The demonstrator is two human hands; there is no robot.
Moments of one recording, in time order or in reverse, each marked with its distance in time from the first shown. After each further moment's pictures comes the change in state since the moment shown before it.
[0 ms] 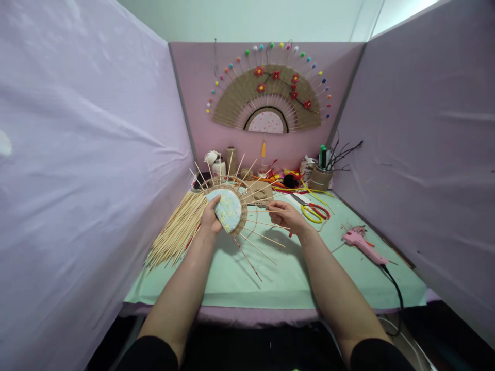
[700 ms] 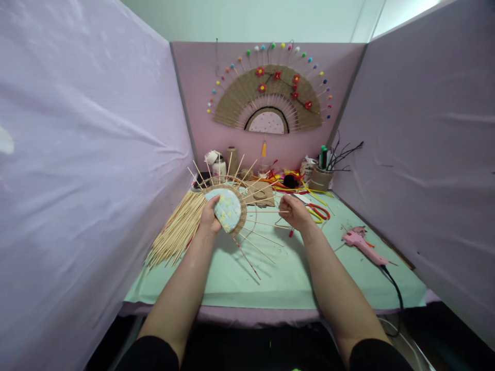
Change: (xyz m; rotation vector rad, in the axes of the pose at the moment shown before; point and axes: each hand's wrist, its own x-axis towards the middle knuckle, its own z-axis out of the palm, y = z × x) left_hand 0.000 0.003 -0.001 0.004 0.029 0.018; right_hand 0.008 -0.006 -0.021 0.104 0.199 -0.108
